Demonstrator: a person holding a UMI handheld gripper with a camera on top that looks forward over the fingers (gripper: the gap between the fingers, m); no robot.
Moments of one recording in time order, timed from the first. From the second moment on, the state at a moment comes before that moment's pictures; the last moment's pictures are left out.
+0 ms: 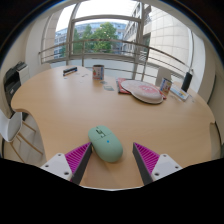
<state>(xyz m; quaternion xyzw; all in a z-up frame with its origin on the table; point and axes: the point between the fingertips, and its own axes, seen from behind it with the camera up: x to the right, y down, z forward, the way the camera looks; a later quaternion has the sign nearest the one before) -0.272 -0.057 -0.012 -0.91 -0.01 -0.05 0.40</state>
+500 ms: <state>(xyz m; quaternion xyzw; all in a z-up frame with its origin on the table) -0.290 -0.012 -0.012 -0.92 -0.03 0.00 0.40</state>
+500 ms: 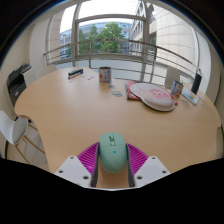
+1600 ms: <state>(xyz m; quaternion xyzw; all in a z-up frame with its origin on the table) -0.101 0.259 0.049 -0.89 0.05 -0.06 0.44</state>
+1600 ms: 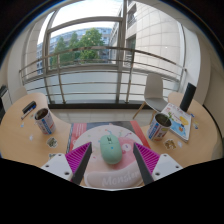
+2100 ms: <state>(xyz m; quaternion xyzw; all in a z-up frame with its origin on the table) -0.182 -0.020 0.177 -0.89 0.03 -0.10 0.44</state>
